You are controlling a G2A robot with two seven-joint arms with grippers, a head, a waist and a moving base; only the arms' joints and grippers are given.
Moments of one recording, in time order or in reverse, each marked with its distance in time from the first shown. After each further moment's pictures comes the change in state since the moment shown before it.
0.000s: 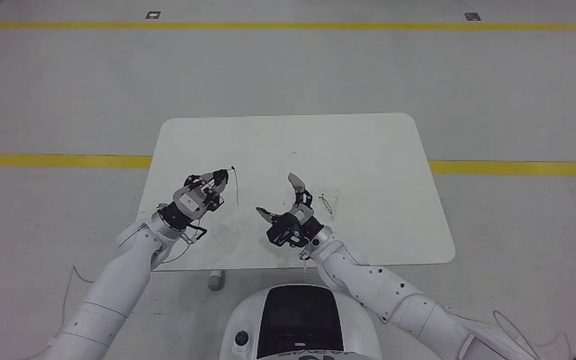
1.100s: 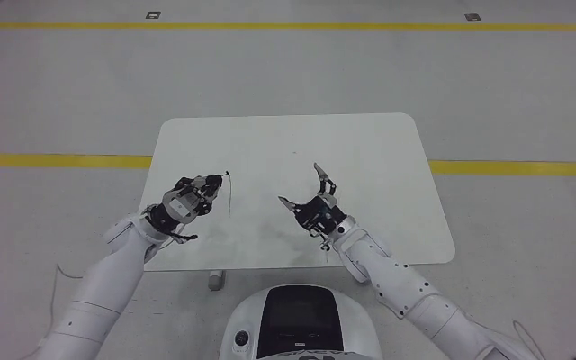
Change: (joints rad) left arm -0.005 0.011 -0.070 -0.020 0.173 -0.024 -0.213; right arm -0.095 0.054 0.241 -0.066 0.051 -0.222 -0.046
